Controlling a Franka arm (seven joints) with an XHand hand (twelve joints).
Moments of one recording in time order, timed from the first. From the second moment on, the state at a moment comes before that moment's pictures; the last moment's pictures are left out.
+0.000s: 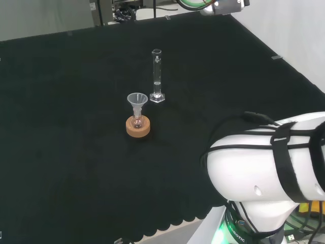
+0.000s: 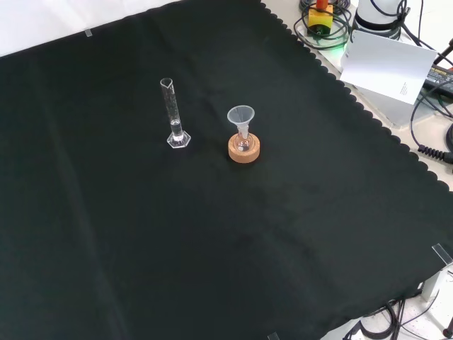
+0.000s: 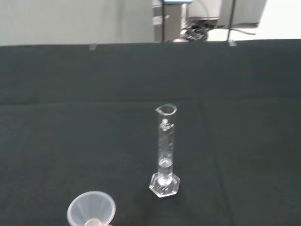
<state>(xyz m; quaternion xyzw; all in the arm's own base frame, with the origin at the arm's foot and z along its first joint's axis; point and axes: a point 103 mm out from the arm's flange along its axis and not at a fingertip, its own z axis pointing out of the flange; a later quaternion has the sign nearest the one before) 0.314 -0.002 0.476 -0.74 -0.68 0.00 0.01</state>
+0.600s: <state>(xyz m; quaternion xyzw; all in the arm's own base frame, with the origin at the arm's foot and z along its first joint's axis) 0.345 -0.038 0.437 -0.76 -0.65 0.00 0.02</state>
